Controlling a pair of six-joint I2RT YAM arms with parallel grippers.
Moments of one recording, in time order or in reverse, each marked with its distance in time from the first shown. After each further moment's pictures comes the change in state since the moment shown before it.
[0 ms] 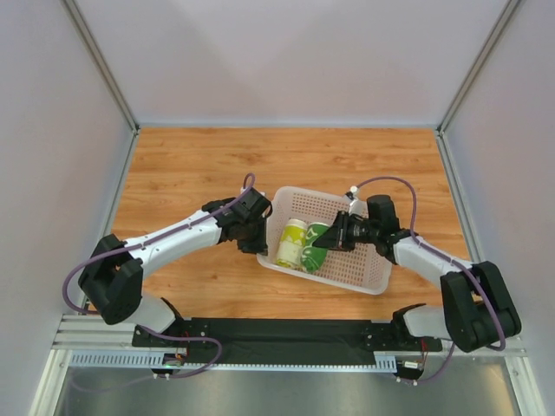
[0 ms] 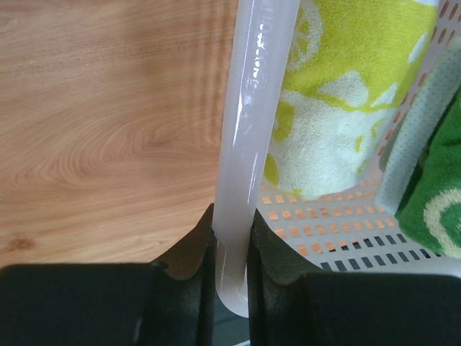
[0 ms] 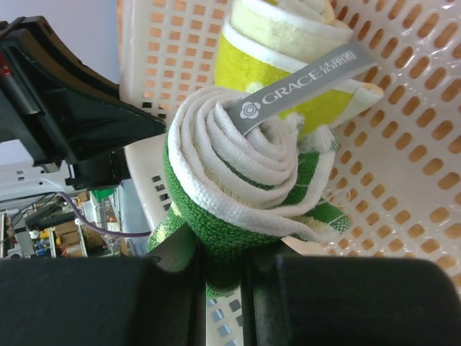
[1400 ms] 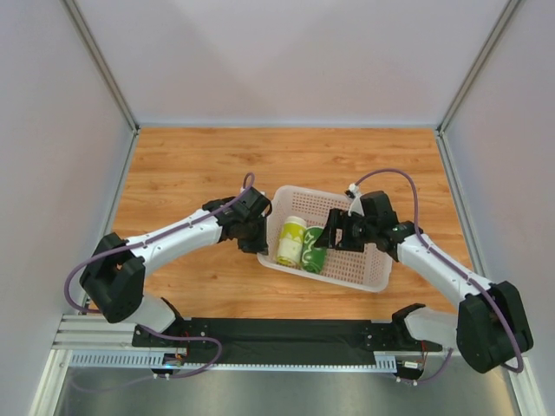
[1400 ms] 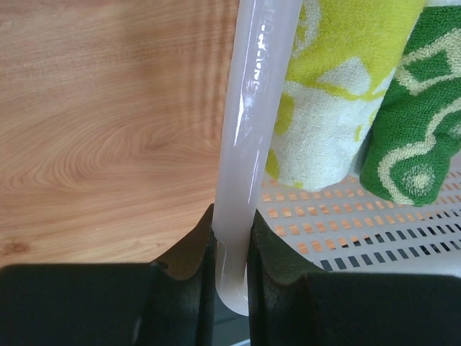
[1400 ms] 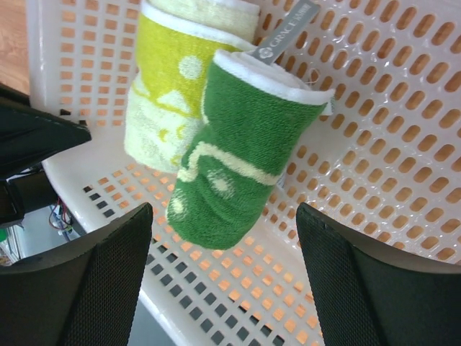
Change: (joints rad) left arm 0.013 0.008 -0.005 0.008 0.016 -0.001; right arm 0.091 -0.104 0.112 -0.362 0.367 -0.174
